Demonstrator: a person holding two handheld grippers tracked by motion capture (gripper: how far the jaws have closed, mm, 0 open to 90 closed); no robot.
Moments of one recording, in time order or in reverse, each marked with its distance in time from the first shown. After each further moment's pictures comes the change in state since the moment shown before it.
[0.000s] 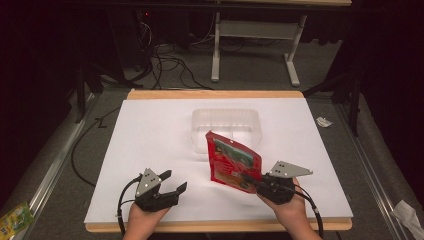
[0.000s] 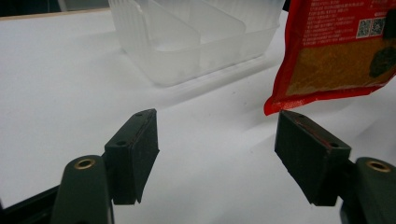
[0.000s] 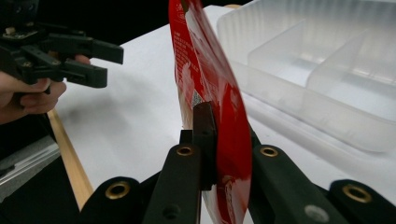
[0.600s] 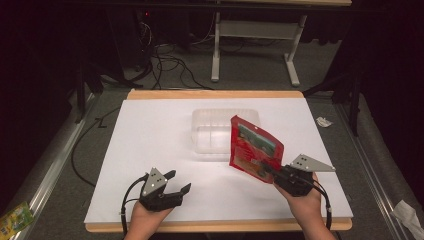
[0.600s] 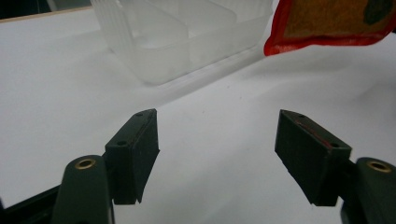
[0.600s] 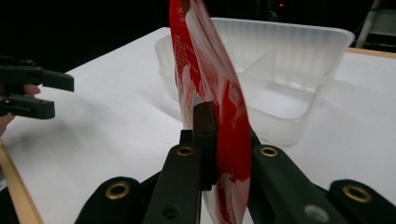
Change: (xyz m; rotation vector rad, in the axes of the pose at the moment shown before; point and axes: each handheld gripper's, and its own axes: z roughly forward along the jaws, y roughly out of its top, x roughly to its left) left arm -0.006 0.002 0.011 0.036 -0.014 0.063; right arm -0.034 0.001 -0.029 -0.076 -0.148 0.042
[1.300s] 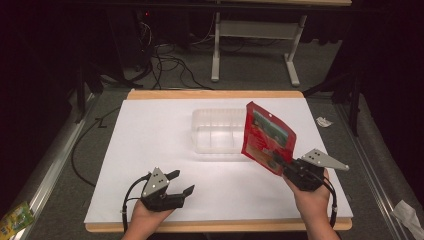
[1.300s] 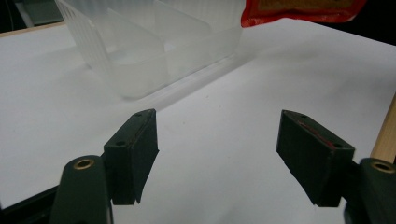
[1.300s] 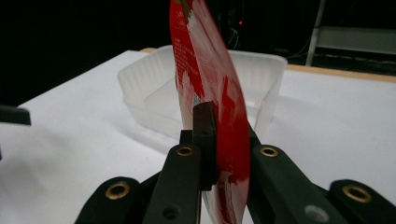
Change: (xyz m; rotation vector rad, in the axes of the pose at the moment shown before) left arm -0.003 0.005 -0.003 -0.037 -0.077 0.039; right arm -0.009 0.016 -0.016 -0.071 -0.143 0.041
